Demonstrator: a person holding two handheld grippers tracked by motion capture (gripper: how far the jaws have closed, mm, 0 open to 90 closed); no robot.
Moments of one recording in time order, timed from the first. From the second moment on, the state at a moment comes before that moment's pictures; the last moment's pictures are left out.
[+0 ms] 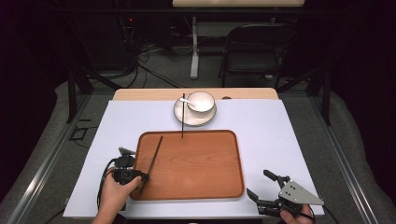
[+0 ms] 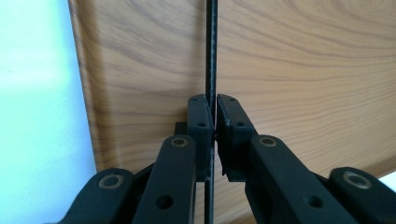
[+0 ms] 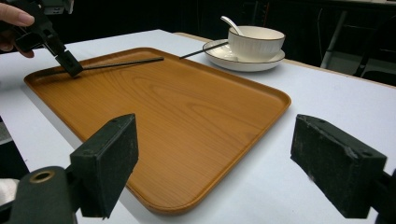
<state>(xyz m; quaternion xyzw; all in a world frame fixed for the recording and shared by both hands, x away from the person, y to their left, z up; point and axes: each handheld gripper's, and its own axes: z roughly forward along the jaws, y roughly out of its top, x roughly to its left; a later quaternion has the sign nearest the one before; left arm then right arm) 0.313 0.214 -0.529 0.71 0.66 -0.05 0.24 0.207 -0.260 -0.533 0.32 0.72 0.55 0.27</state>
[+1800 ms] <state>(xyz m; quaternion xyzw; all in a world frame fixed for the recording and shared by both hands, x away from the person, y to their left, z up) 0.412 0.176 -0.488 0.73 0.55 0.12 0.40 0.207 -0.261 -0.533 0.32 0.72 0.55 0.27</state>
